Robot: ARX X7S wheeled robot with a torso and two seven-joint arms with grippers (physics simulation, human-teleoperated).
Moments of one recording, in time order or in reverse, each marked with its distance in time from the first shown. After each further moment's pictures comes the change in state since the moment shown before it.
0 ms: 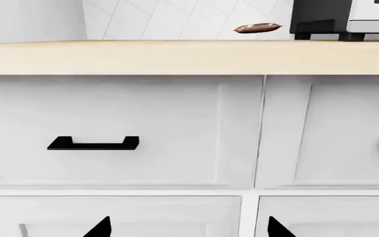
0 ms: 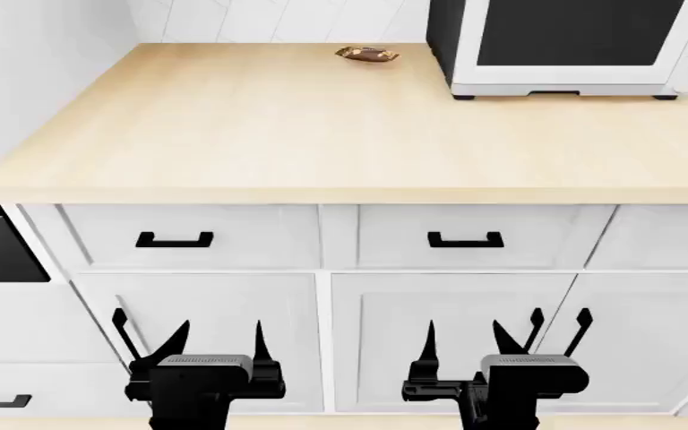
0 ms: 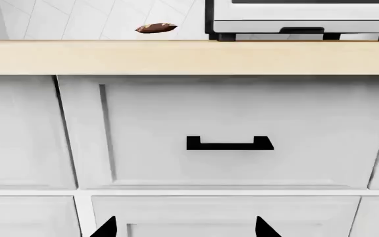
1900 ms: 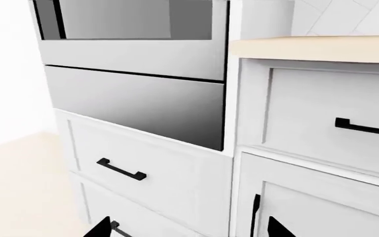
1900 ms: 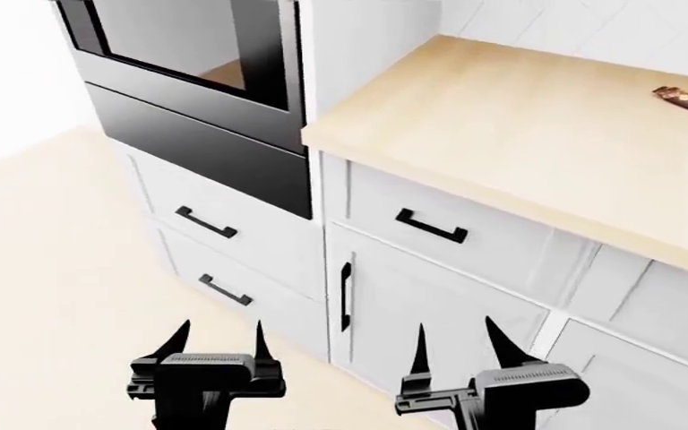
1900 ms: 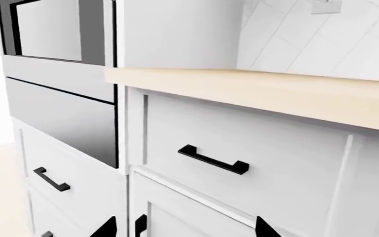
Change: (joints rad) left arm -0.024 -0.125 0.152 -0.033 -0.114 0.023 -0.150; right arm -0.041 0.147 -0.175 -0.028 0.066 -0.129 0.103
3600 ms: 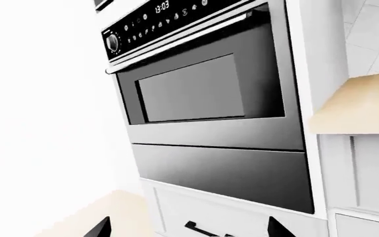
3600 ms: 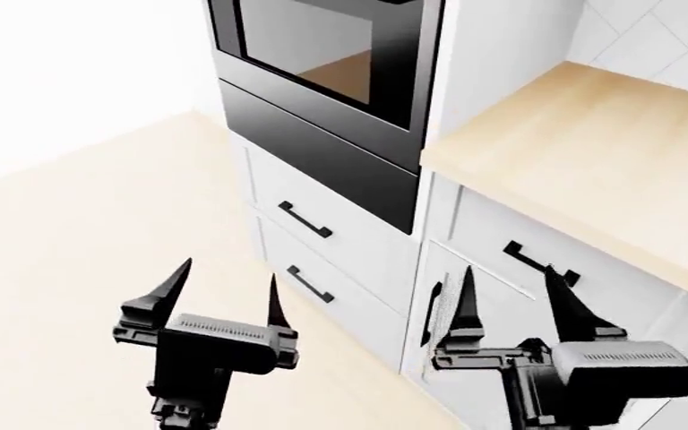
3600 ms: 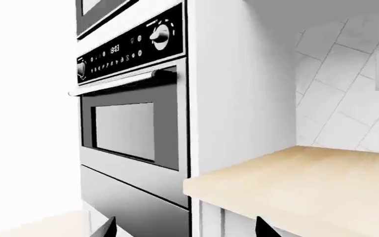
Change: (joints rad) left arm -0.048 -0.113 0.124 0.419 0.117 -0.283 -0.058; right arm -0.003 0.114 0.039 -0.354 0.152 0.103 0.102
